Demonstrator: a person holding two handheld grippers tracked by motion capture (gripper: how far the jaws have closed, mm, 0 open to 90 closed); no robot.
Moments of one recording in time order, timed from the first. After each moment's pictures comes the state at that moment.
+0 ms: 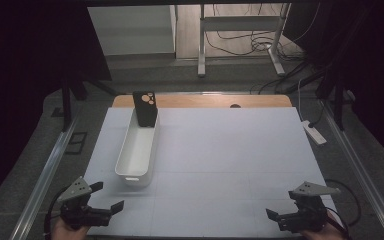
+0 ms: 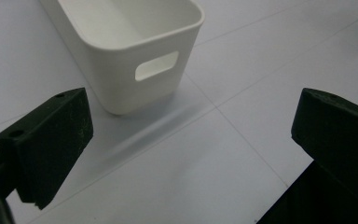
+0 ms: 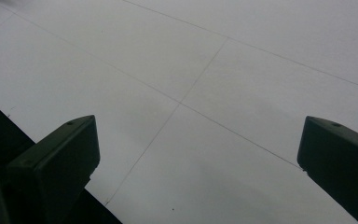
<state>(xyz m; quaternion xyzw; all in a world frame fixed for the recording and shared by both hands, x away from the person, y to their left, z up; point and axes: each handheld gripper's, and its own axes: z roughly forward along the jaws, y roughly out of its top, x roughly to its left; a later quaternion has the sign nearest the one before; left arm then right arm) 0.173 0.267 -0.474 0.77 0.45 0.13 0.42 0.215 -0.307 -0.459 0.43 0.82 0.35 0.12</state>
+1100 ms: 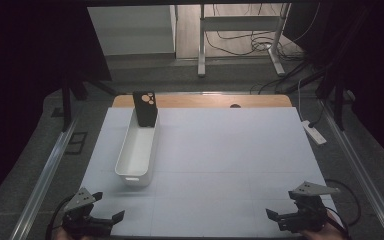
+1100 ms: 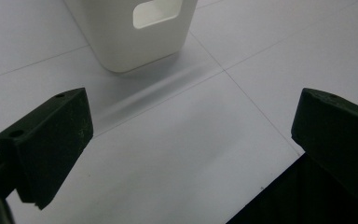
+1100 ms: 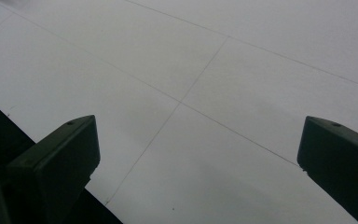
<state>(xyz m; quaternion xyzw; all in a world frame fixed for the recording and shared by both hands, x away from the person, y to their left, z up) 0.159 0.263 -0.492 0.78 0.47 0.13 0.39 0.215 -0.307 -0.459 0.43 0.82 0.35 0.12</state>
